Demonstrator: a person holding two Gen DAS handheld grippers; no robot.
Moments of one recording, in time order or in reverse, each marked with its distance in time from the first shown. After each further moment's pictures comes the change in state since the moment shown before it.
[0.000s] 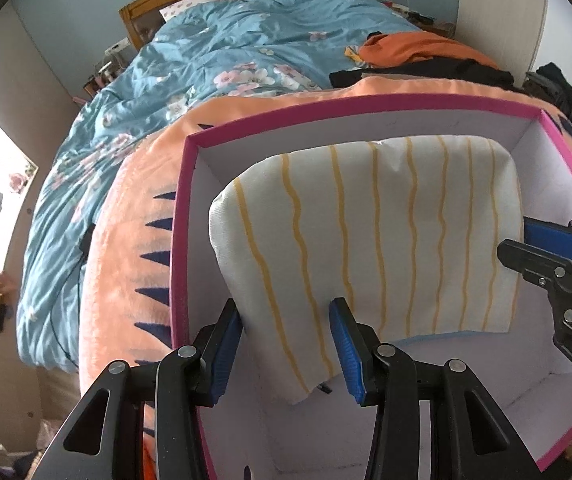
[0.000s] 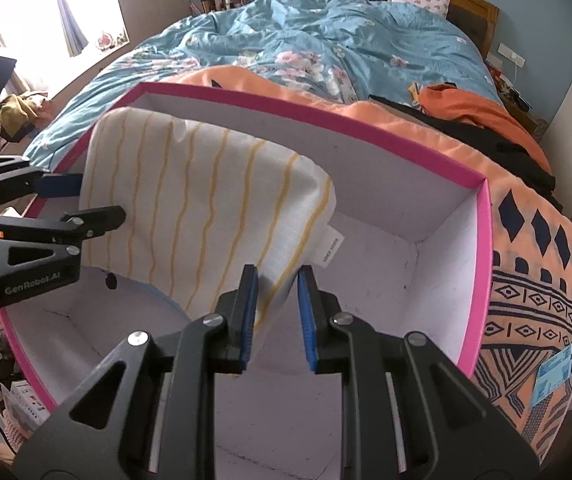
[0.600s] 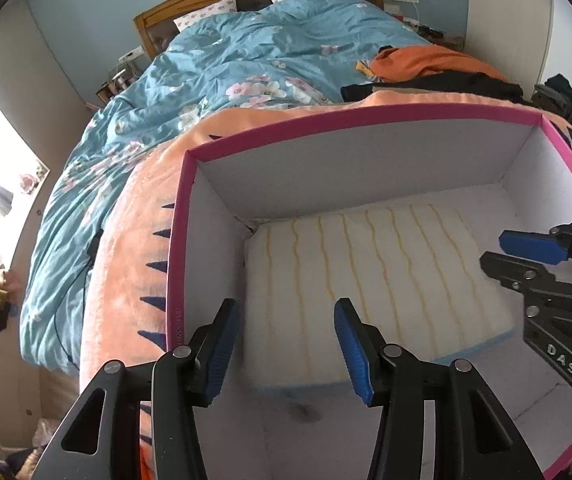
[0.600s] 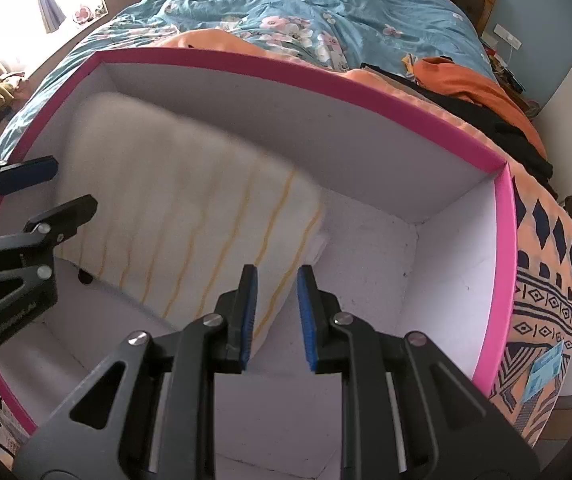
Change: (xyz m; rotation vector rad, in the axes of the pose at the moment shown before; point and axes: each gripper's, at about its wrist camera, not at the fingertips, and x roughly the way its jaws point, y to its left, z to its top) left arm -0.001 0.002 -0.002 -0.033 -0.063 0.025; right arm 0.031 0.004 0.012 0.003 0.128 -0.070
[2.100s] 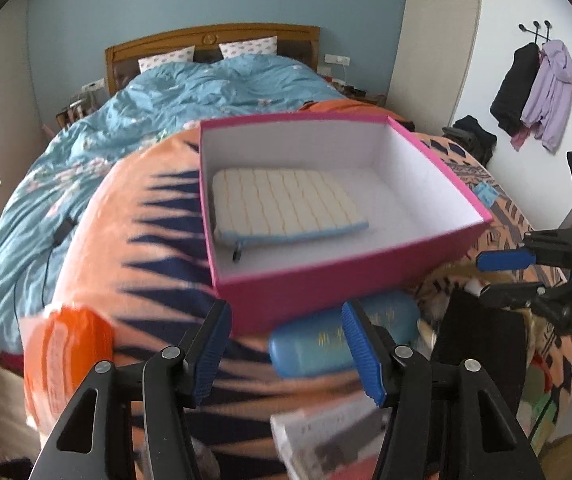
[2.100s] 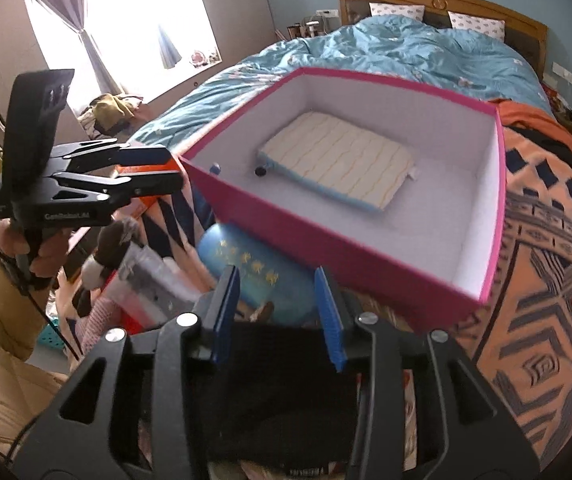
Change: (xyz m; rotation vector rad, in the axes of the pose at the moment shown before) left arm -0.113 0.040 -0.158 0.011 -0.236 -0.318; right arm -0.123 0.038 -0.172 -0.099 -0.260 0.366
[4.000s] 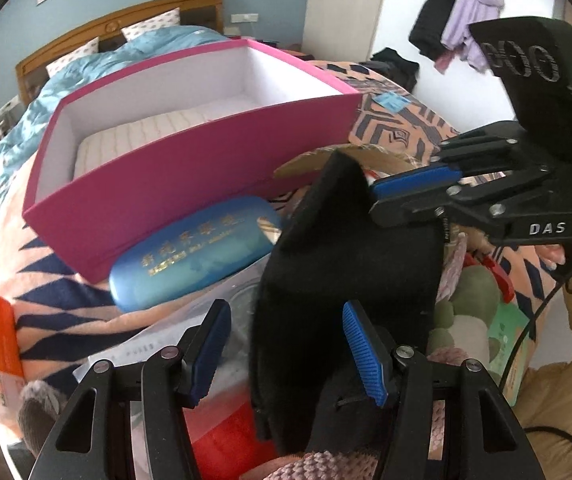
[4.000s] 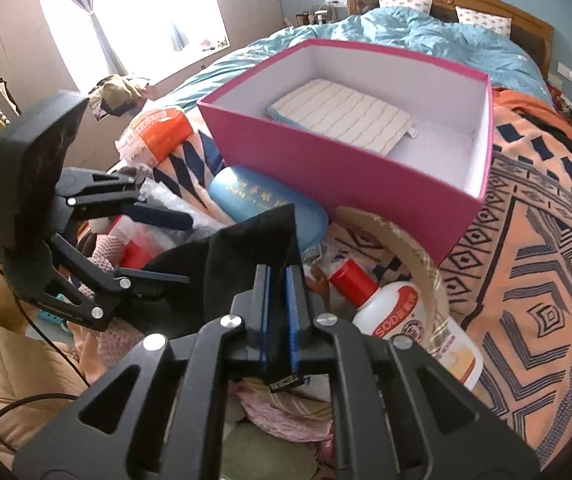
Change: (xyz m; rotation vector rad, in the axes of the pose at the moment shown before) left arm 0.011 -0.104 -0.062 0.233 0.149 -0.188; right arm -0.011 0.006 -0.050 -0.043 0.050 0.022
